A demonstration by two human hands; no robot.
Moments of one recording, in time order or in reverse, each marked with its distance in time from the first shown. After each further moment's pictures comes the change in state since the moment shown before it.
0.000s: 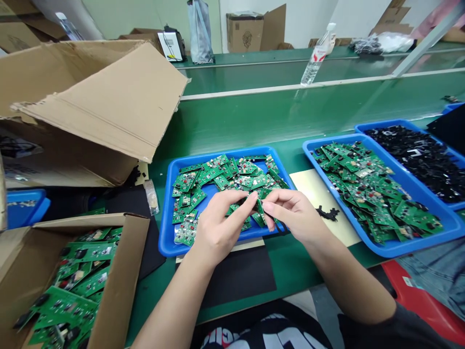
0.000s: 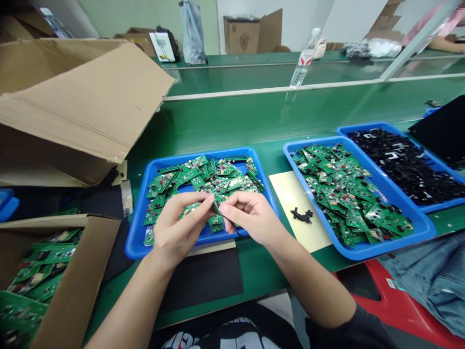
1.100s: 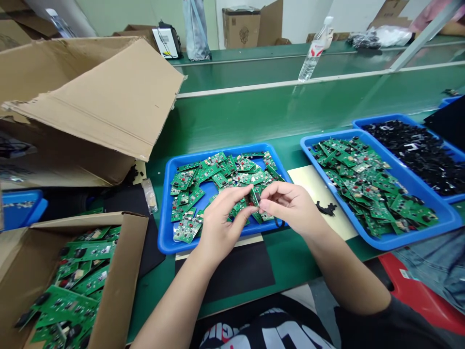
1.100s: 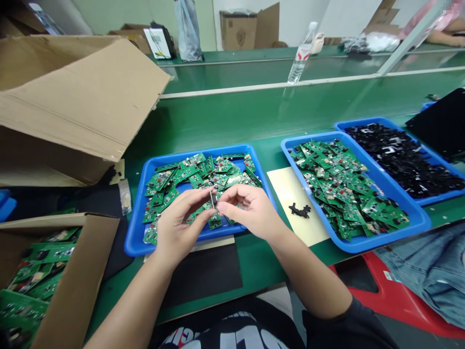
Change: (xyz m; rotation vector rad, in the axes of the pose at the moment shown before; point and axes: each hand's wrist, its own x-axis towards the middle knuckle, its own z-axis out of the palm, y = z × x) left_hand 0.002 0.013 0.005 -0.373 -0.050 -0.421; right_hand 0.000 0.001 -0.002 -0.105 0.077 -0.011
